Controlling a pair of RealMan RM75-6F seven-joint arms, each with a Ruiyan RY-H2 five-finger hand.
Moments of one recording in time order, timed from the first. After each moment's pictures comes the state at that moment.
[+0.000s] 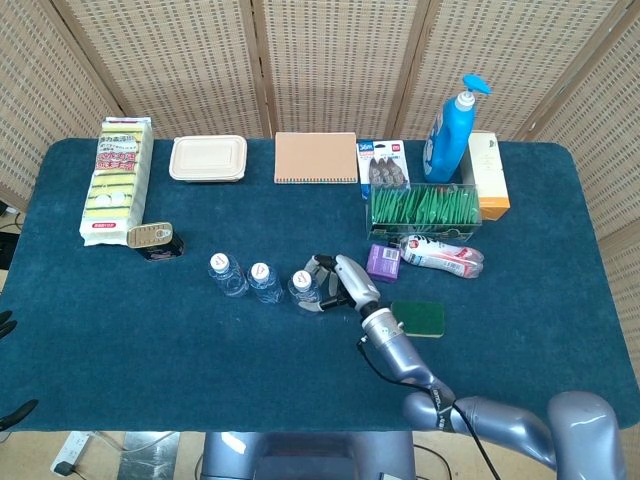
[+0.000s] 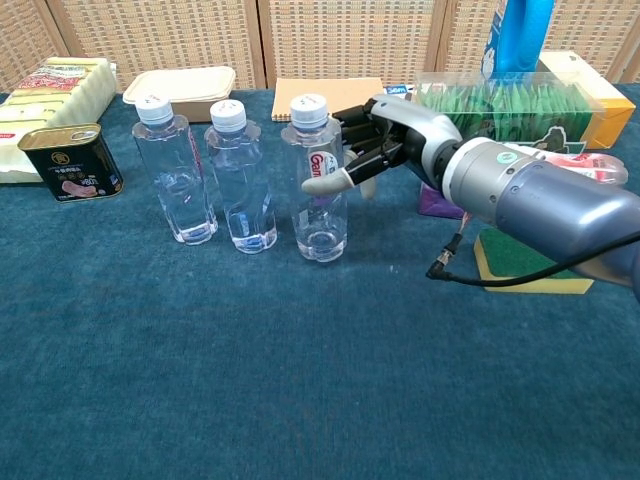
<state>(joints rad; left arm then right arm) 0.02 -0.93 0.15 -1.45 1.81 1.77 -0.65 0.79 -1.82 0.35 -1.32 -1.12 0.88 0.37</state>
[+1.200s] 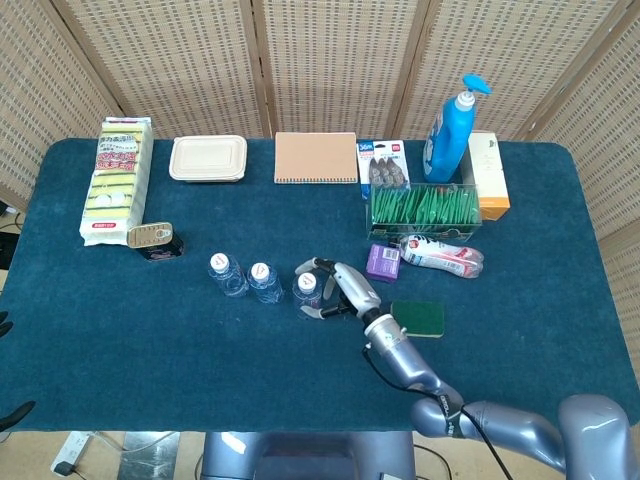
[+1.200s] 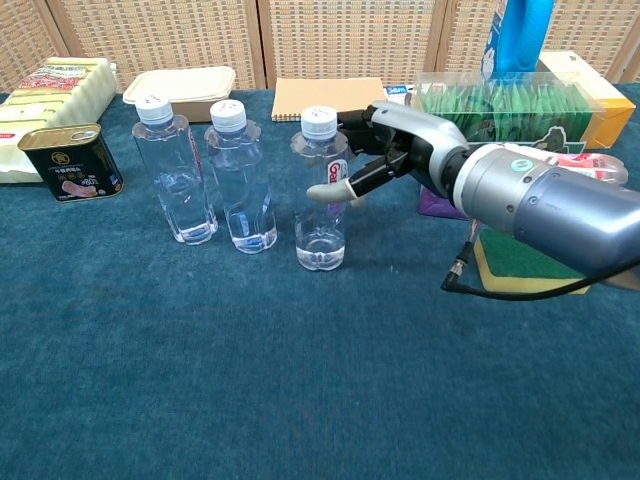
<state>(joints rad) 0.03 -0.93 0.15 -1.44 1.82 1.78 -0.67 0.76 -1.77 0.32 -1.37 -1.21 0.87 0.41</state>
